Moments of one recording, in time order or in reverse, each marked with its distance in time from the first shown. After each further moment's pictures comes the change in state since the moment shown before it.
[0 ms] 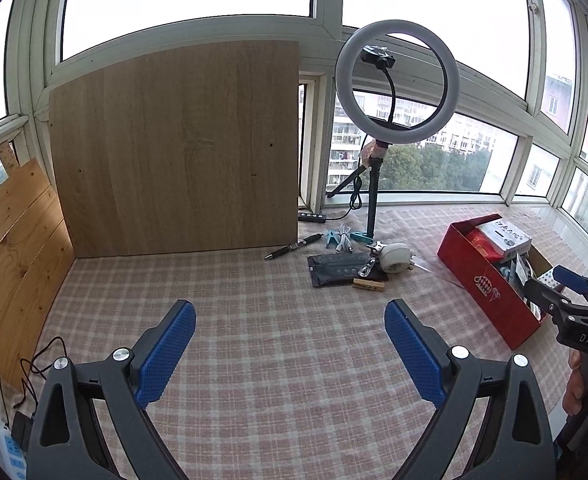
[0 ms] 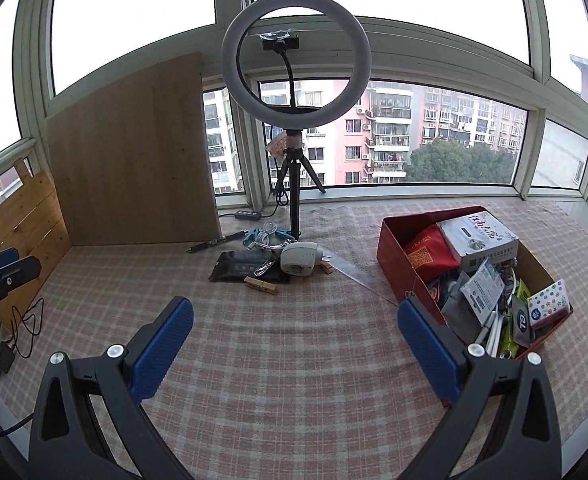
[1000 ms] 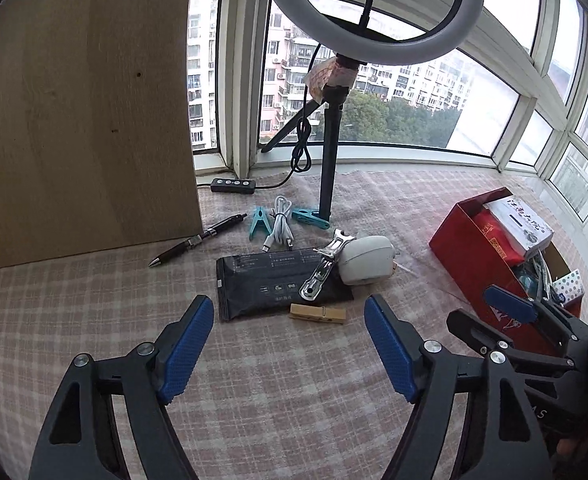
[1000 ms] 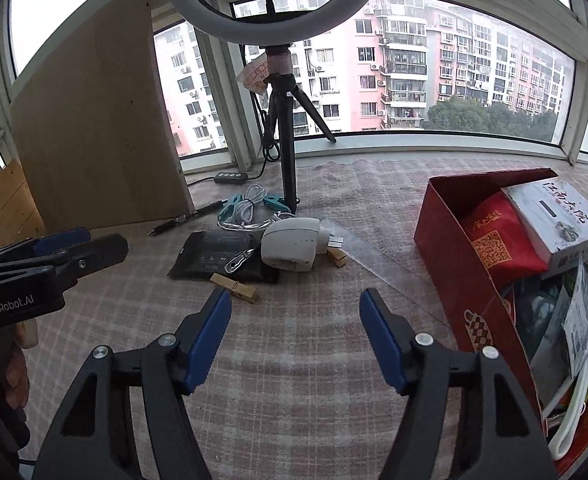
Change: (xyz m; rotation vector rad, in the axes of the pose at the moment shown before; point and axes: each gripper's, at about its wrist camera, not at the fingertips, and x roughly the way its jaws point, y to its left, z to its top) left arm 0.208 -0.075 0.027 0.025 0.223 -0.157; right arm 0.170 -0.032 0.006 0.042 0.178 0.090
